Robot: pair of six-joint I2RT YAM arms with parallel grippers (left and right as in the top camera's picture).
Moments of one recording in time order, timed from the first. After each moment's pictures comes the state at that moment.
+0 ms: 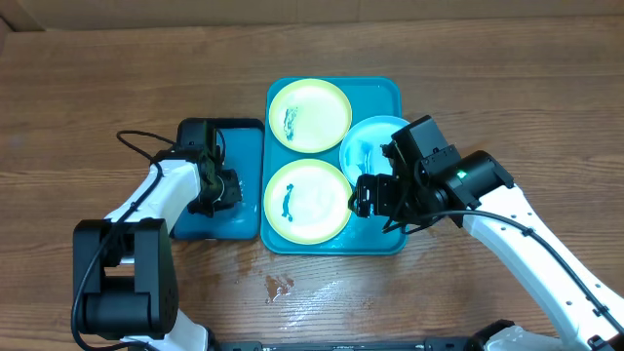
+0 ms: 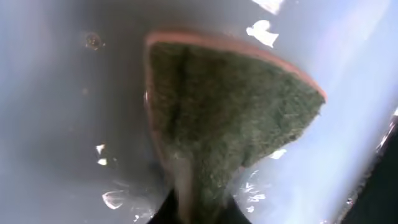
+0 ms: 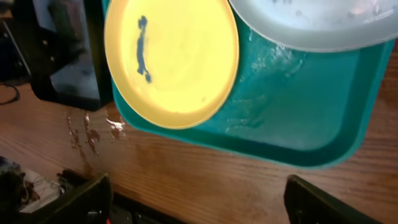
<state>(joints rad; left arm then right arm) -0.02 1.76 0.99 -0.67 0.04 -0.28 0.49 1.42 1.16 -0.99 -0.35 0.57</state>
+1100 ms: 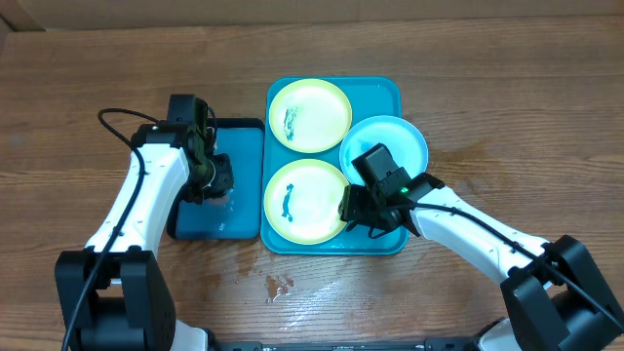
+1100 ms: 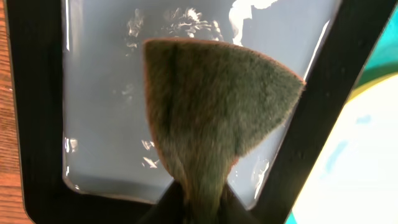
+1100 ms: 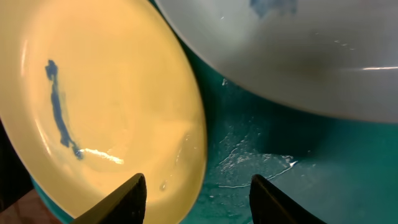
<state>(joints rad) -0.02 1.67 1.20 -1.00 0.03 -0.25 0.60 1.65 0.94 -0.50 -0.18 0.79</state>
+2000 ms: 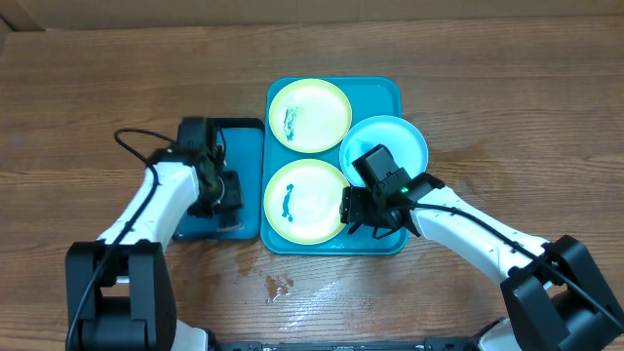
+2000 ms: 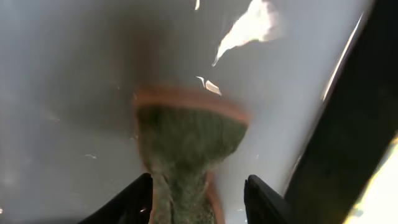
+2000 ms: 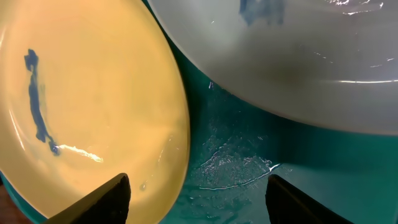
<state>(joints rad) -0.04 1.67 0.99 -0.77 0.06 -0.26 0.60 1.65 0.94 -0.52 -0.14 0.70</state>
